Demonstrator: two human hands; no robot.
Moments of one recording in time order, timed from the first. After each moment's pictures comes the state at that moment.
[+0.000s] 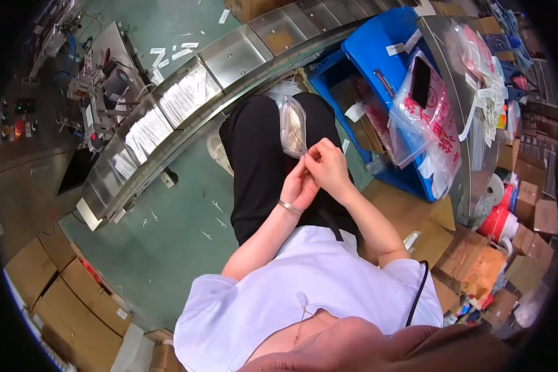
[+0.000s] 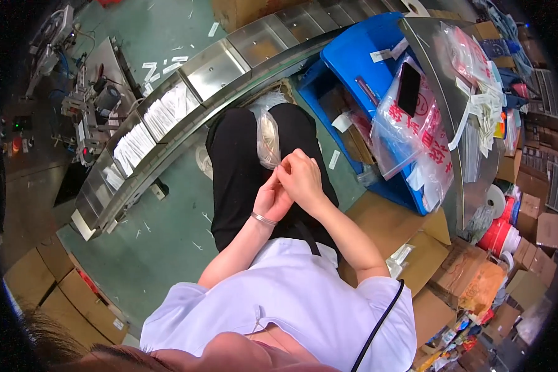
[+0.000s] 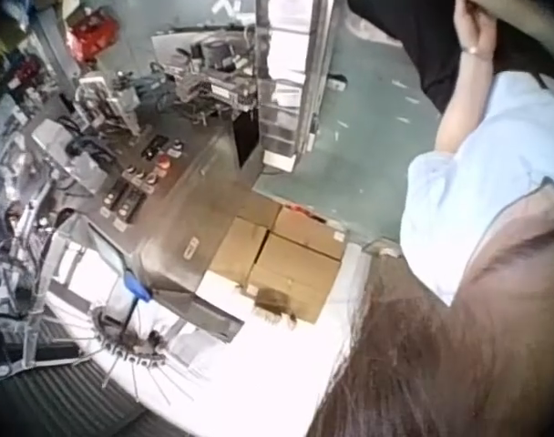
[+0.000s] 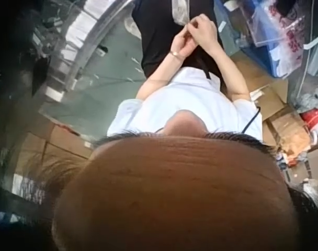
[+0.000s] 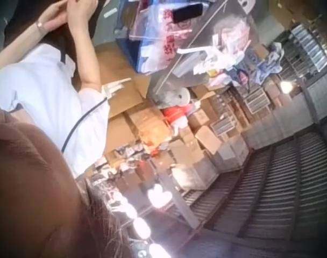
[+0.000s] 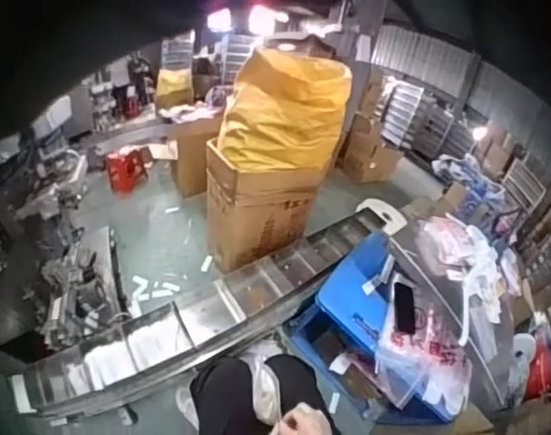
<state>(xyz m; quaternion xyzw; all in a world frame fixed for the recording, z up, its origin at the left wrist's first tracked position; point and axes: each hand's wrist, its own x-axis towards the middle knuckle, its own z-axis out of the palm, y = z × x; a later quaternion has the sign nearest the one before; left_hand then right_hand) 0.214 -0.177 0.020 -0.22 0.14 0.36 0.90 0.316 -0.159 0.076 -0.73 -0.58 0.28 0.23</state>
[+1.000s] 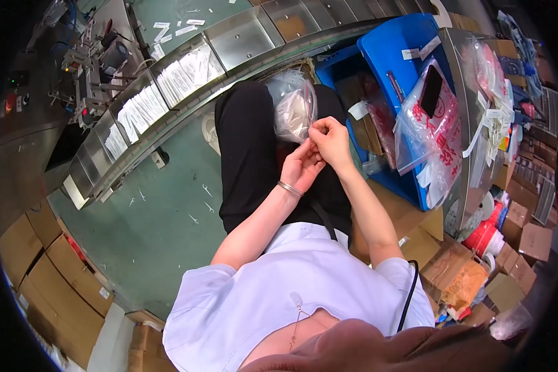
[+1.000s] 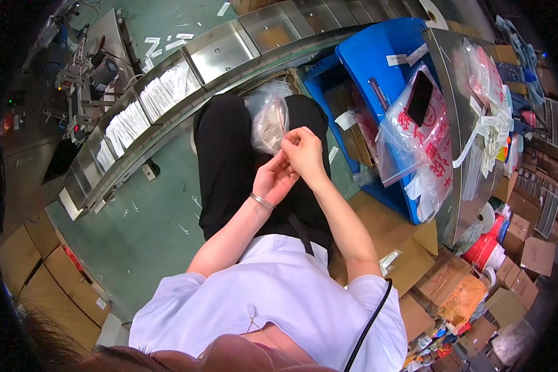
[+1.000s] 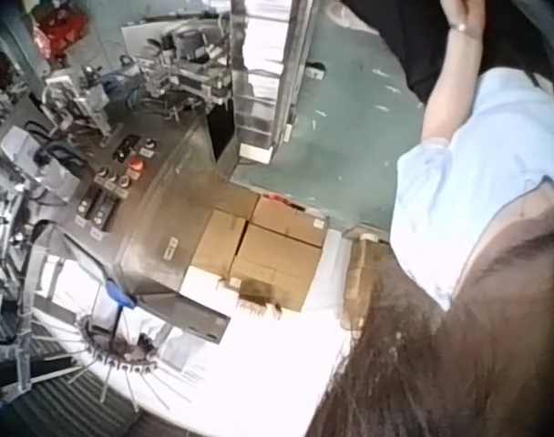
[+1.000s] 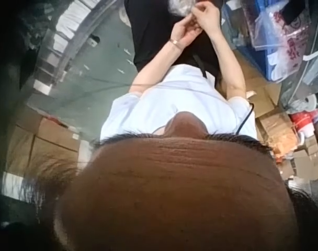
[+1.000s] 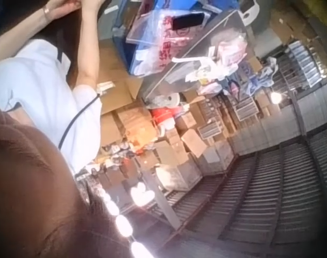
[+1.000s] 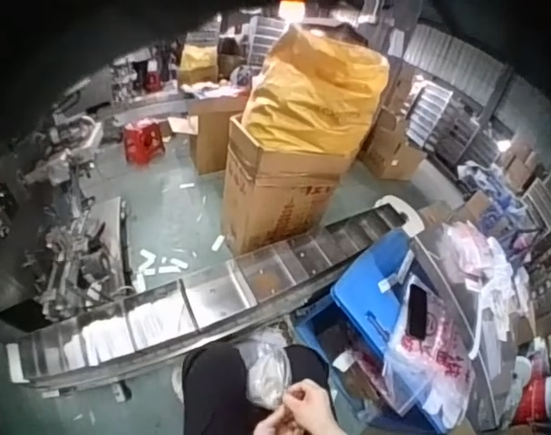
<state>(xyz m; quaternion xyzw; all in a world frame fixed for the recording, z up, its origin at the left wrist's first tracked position) 0.230 -0.160 -0.007 -0.16 0.18 0.37 0.90 0.332 -0.123 0.047 -0.75 -0.38 0.43 0.32</state>
